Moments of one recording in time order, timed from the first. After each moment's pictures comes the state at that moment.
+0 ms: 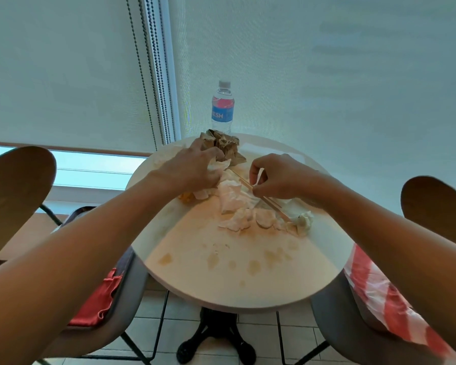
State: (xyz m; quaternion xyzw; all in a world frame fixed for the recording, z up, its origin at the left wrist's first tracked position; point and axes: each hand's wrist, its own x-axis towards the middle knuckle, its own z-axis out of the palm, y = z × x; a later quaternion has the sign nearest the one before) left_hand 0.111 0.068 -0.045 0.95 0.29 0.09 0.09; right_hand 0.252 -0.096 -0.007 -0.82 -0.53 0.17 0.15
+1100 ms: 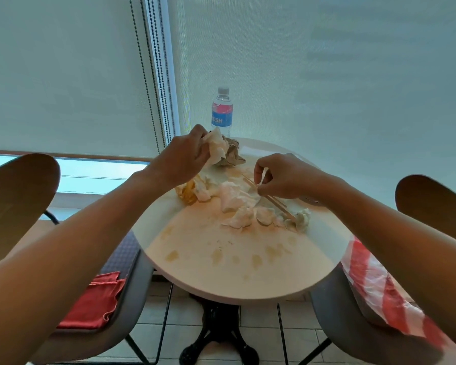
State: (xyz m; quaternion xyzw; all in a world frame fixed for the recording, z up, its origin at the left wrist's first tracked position) left_hand 0.086 0.067 -0.021 0.92 0.20 0.30 0.14; right_hand 0.242 -0.114 0.004 -0.82 -0.54 0.13 0.15
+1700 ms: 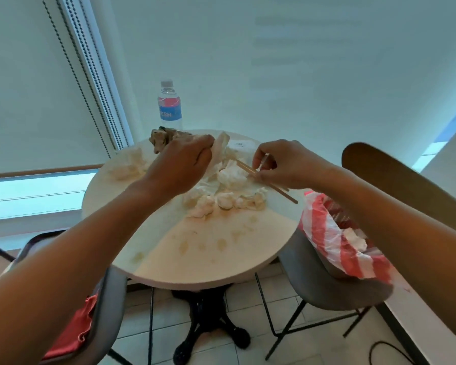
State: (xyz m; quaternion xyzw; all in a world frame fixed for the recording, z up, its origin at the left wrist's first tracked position) left_hand 0.126 0.003 -0.024 0.93 0.03 0.34 0.12; right_hand 0.262 -0.198 0.010 -0.84 -0.48 0.08 0.21
